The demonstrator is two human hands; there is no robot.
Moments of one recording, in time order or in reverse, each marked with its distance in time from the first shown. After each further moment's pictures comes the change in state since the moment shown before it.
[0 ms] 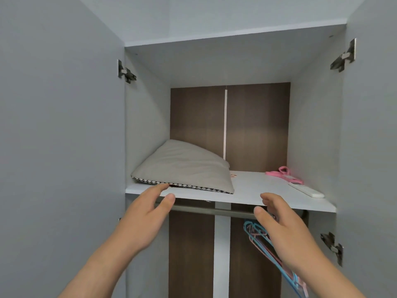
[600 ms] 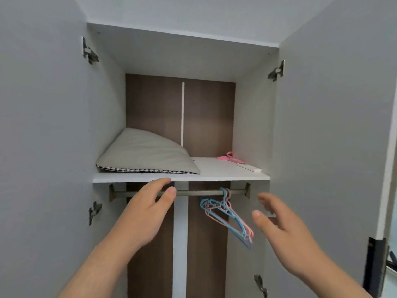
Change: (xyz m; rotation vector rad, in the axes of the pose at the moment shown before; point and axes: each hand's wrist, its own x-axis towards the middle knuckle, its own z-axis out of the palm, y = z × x) left_hand -0.053 -0.001 -0.049 -0.193 -0.255 0.165; right_hand -0.150 -0.079 0.004 -0.235 0.189 0.102
